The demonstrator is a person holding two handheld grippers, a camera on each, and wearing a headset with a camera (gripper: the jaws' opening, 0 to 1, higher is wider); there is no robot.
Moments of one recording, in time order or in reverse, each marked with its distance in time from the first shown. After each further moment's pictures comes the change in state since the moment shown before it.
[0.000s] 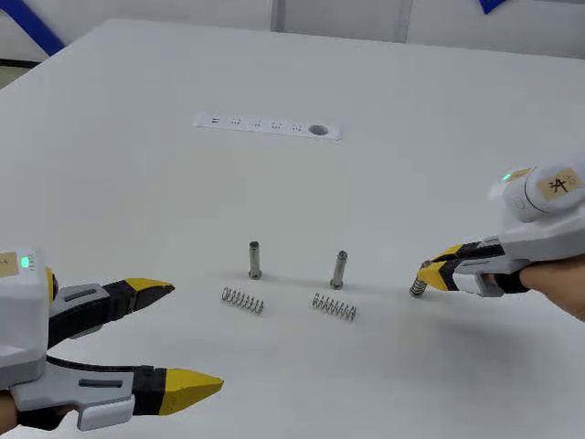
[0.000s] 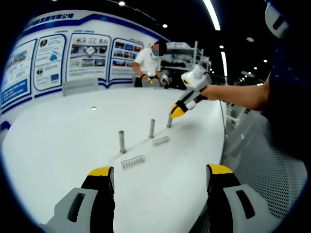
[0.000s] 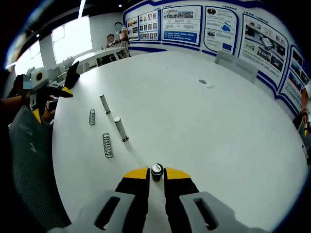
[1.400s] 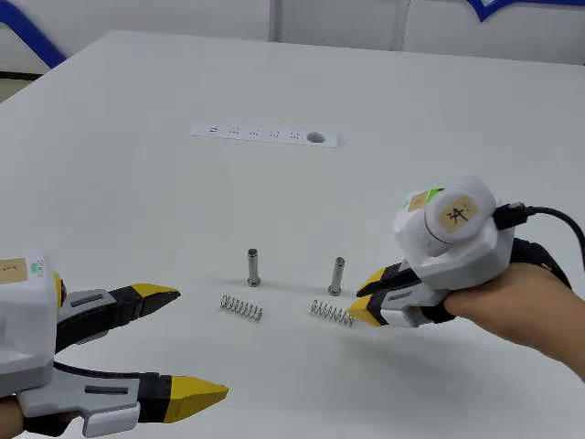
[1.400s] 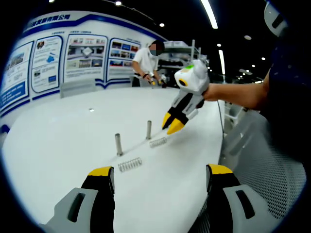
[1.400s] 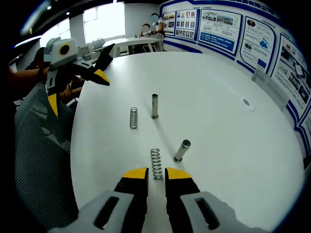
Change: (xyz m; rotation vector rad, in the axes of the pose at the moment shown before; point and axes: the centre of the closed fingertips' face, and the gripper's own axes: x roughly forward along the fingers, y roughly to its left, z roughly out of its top) left arm 0.002 -0.007 0.005 0.020 0.011 -0.014; right arm 0.037 0.096 0.029 -0.245 0.049 0.185
